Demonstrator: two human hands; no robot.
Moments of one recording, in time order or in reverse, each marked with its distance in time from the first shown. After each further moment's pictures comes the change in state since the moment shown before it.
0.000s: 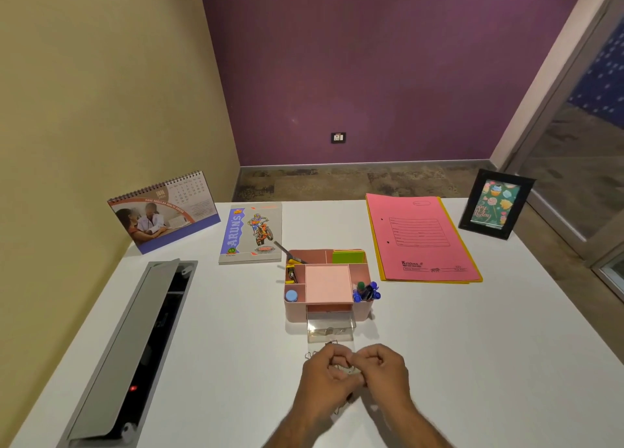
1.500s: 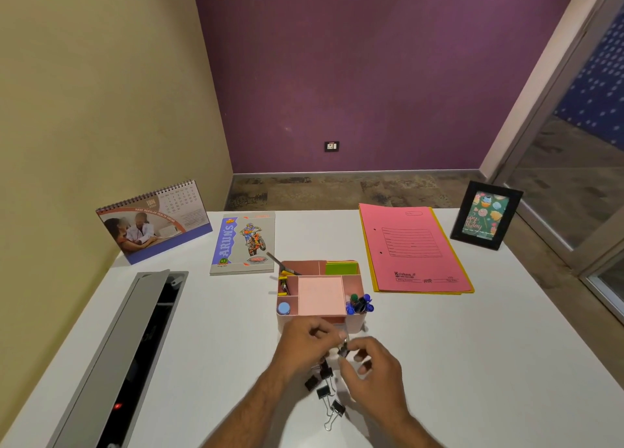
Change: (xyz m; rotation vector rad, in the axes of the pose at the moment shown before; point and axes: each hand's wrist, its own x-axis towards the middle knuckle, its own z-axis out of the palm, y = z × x) left_hand 0.056 0.051 -0.035 0.222 -0.035 0.236; right_hand 0.008 -0.008 -0.002 -0.295 0.002 -0.610
